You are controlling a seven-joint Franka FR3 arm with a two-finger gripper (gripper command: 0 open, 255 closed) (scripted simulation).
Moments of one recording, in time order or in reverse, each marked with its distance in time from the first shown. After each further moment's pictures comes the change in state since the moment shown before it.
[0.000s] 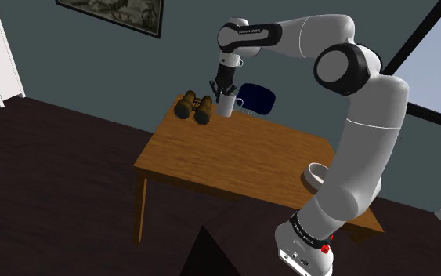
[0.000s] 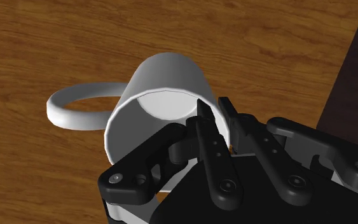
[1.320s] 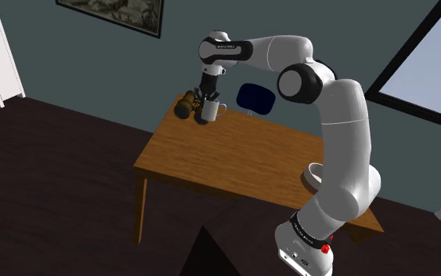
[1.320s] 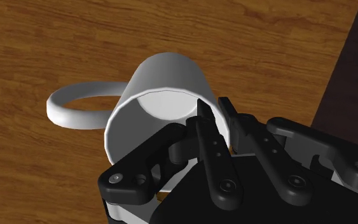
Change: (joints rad) arm 0.014 0.328 0.014 0.336 0.010 -0.007 0.030
